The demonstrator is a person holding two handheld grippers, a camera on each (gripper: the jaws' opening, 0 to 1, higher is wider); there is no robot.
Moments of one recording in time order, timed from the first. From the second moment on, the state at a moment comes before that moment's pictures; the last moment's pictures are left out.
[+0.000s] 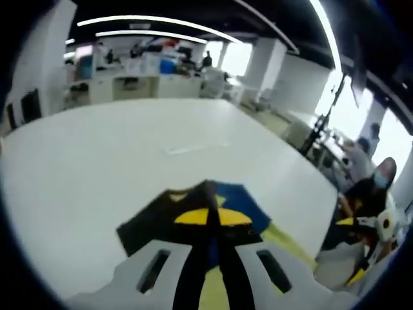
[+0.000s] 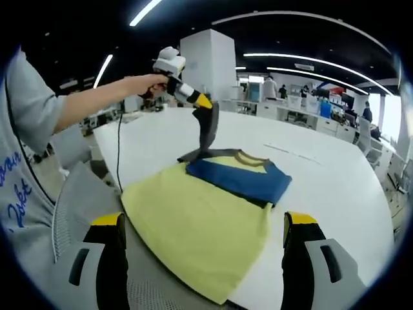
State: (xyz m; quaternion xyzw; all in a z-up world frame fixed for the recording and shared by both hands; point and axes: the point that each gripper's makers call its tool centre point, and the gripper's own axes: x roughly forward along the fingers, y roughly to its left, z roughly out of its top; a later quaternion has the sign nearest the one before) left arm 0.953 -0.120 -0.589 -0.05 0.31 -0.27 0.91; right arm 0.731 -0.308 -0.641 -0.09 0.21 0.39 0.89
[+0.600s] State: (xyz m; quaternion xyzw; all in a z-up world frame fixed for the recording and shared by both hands) left arm 0.963 -0.177 -0.598 -0.03 0.32 -0.31 0.89; right arm 0.734 -0.313 -0.647 -0.08 0.21 0.38 0.90
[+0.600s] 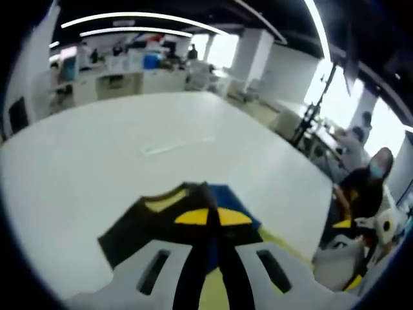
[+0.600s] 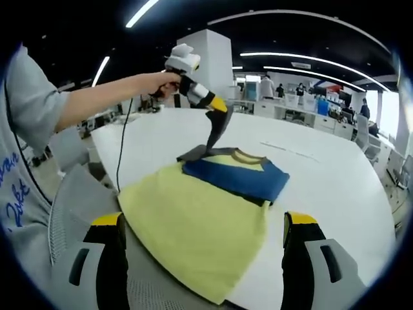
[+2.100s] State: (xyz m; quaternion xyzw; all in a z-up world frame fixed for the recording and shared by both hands) left arm 0.986 -0.261 -0.689 -0.04 0.39 -0.31 0.86; right arm 0.738 -0.322 -0.661 -0.08 0.23 0.38 0.89
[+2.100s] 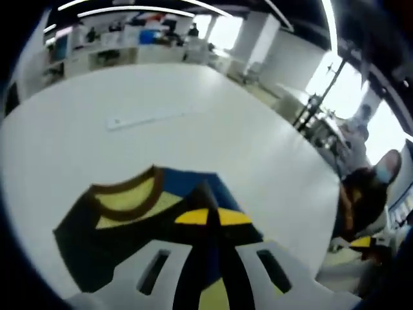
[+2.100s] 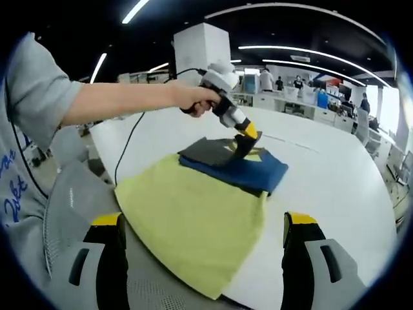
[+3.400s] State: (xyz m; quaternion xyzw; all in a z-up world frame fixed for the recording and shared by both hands) left arm 0.996 -0.295 -0.762 -0.03 0.45 -0.28 0.85; right arm 0.745 -0.329 -0.669 -0.07 0.25 0.36 0.90
